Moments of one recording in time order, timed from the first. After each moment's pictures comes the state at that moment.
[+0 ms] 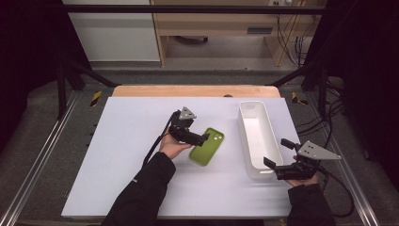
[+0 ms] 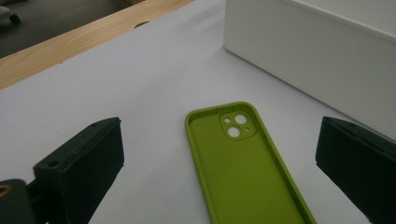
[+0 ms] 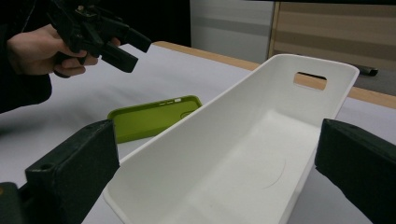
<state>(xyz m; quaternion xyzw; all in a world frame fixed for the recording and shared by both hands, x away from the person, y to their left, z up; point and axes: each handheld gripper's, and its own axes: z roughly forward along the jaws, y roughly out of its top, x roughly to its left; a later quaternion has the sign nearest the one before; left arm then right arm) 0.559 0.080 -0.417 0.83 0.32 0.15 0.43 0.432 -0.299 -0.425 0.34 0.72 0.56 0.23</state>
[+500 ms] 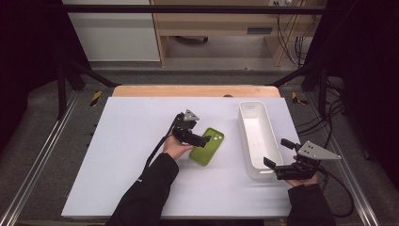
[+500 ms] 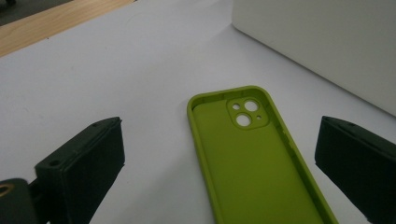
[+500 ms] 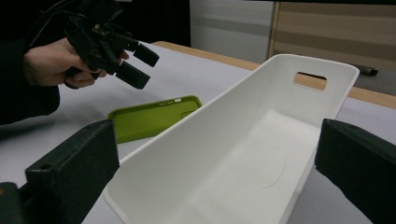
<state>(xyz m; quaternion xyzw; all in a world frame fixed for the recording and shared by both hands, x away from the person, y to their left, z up) 0.569 0.072 -0.438 0.84 0.33 0.14 0.41 0.432 -0.299 -0.425 0.34 0.72 0.56 0.23</state>
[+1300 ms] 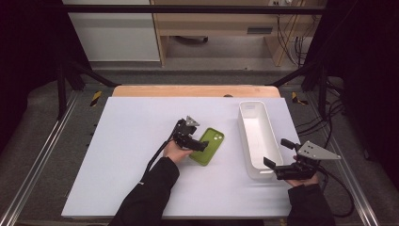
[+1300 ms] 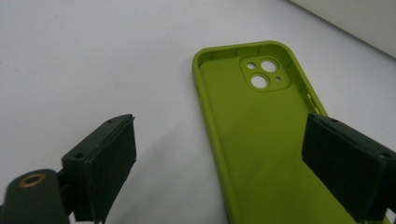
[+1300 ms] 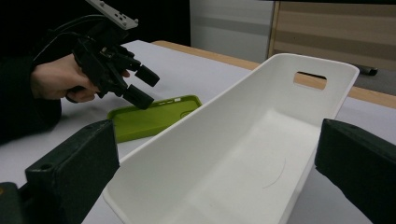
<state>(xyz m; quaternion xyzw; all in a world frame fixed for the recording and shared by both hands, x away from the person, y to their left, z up) 0.568 0.072 -0.466 0.85 0.35 0.13 0.38 0.432 -0.299 -0.425 0.34 0.72 0.56 0.23</state>
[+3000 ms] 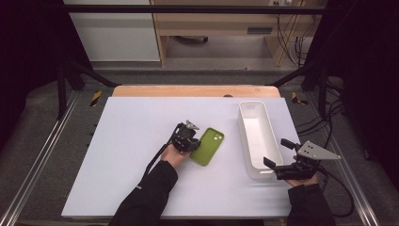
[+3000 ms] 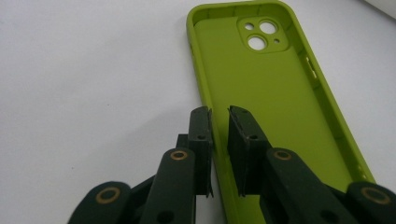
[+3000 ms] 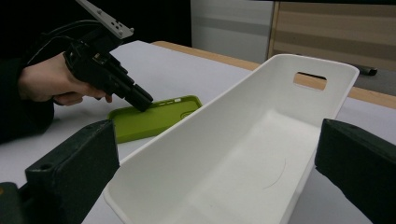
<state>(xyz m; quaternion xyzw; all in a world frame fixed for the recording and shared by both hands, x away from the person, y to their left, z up) 0.557 0.073 -0.467 0.86 0.37 0.11 0.33 0.432 -0.298 -0.424 0.34 0.72 0.56 0.23</state>
